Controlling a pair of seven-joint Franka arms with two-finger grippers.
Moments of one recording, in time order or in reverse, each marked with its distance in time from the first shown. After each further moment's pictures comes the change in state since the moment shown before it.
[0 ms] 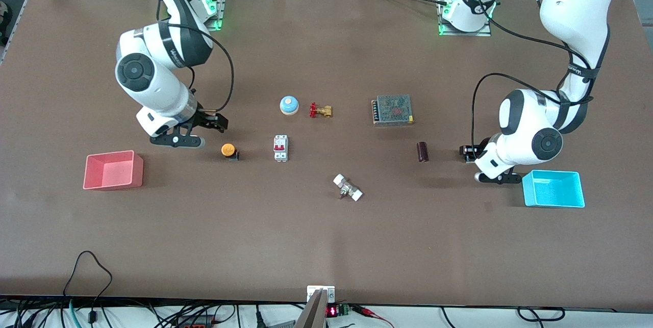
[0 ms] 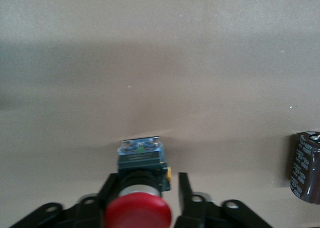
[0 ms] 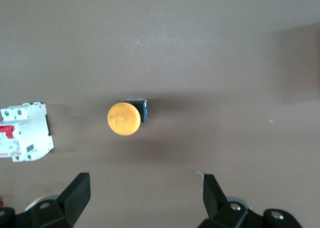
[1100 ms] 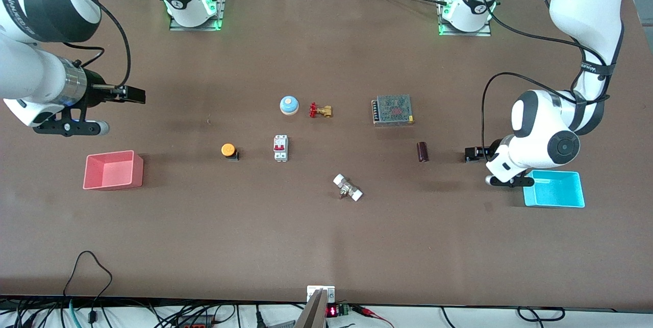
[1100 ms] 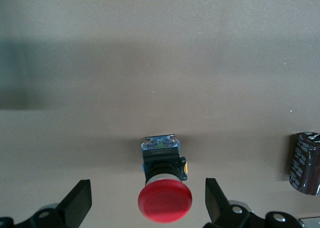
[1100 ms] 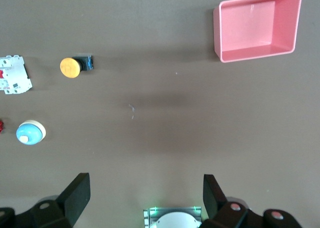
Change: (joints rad) left arm 0.024 -0.014 0.004 0.050 0.012 -0.071 0.002; right arm -0.217 -0.054 -0.011 0.448 -0.002 -0.741 -0.261
